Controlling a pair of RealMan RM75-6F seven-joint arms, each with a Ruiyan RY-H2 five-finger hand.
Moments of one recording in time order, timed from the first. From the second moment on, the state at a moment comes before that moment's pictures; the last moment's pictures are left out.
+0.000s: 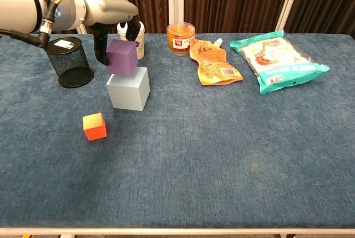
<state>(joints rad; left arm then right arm) -1.18 -1.45 -0.12 -1.67 0.45 1.00 1.06 0.16 -0.94 0.04 -2.09 -1.41 1.34 -0.28</state>
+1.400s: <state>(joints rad) -1.20 -1.52 -0.12 -1.63 0.43 1.07 0.98 0.17 -0.94 0.03 -2.09 -1.41 1.33 -0.30</state>
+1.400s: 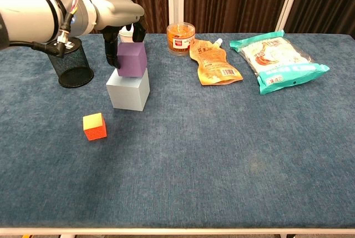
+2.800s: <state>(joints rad) -1.16 -1.36 -0.06 -1.81 0.42 1.11 0.98 0.18 -0.93 0.03 -2.09 -1.39 1.30 -0.26</state>
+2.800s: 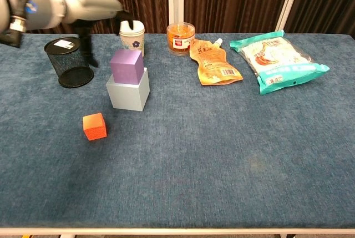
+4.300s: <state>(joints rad) -0.65 -1.41 0.23 -1.47 1.61 1.26 0.21 0.20 -0.96 0.03 -2.07 -1.38 1.28 -0.29</state>
